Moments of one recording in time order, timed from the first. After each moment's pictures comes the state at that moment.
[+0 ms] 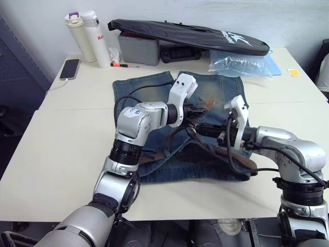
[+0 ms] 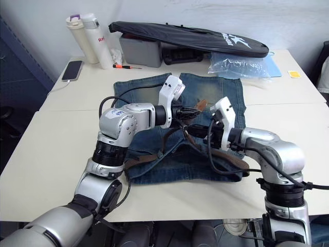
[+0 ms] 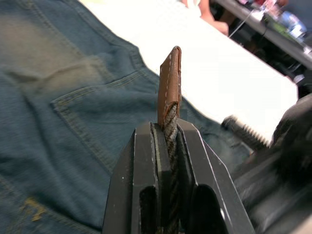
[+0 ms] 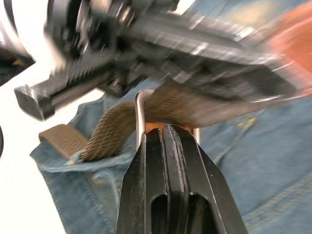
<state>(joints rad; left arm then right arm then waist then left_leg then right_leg) -0.97 0.01 -0.05 0.13 -0.32 1.08 -0.47 -0.49 -0.54 -0.11 -0.31 0.61 1.06 0.81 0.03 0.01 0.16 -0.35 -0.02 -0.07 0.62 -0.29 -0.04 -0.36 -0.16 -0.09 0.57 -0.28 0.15</state>
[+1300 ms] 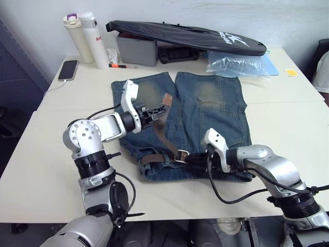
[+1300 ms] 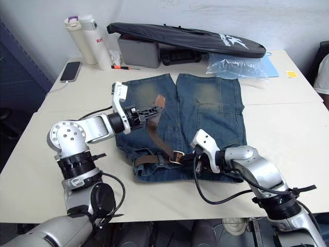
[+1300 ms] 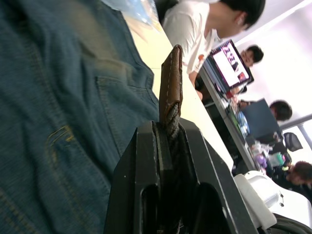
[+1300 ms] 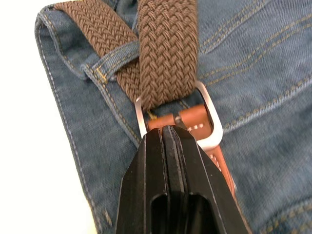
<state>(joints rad) -0.85 0.04 0.51 -0.07 -0.66 1.53 -0.27 -0.38 -0.66 0.23 -0.28 0.42 0.79 0.90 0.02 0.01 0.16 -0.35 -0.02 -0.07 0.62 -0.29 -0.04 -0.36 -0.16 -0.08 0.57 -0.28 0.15</state>
